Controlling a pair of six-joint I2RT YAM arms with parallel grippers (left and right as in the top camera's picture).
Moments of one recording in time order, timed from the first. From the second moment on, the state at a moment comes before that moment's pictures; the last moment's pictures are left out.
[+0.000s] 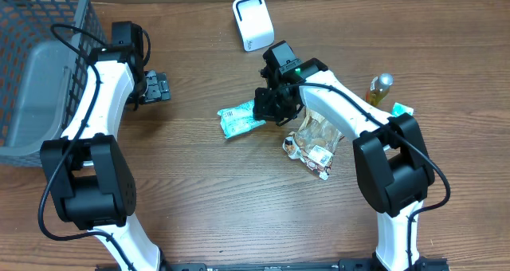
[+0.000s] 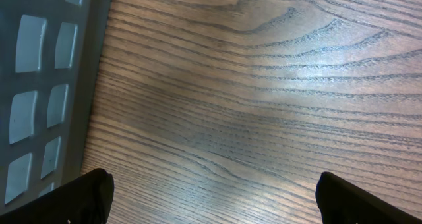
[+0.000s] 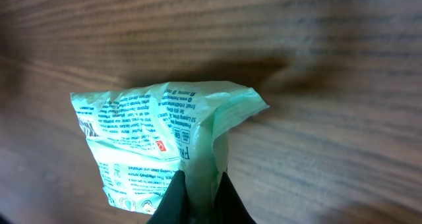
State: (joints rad) left arm 0.07 1.97 1.56 -0.94 -0.20 -0.20; right arm 0.49 2.11 1.61 -0.81 -0.39 0.48
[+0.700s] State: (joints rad) left arm 0.07 1.97 1.56 -0.94 -0.20 -0.20; right arm 0.45 1.95 1.61 -0.95 -0.54 0.11
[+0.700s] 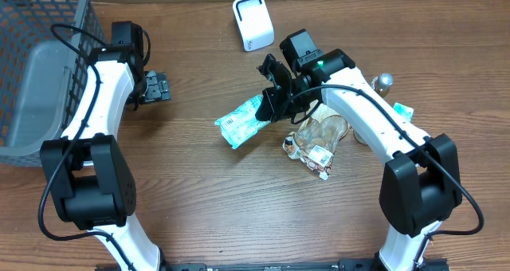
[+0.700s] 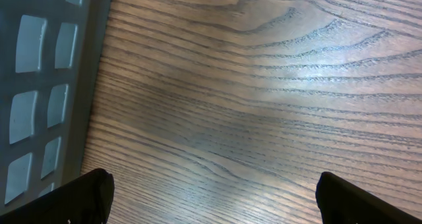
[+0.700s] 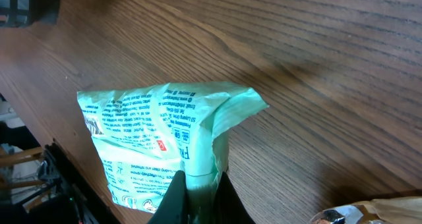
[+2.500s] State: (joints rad) left arm 0.07 1.97 1.56 -0.94 -0.20 -0.20; right arm 0.54 1.95 2.01 -0.78 0.32 0.03
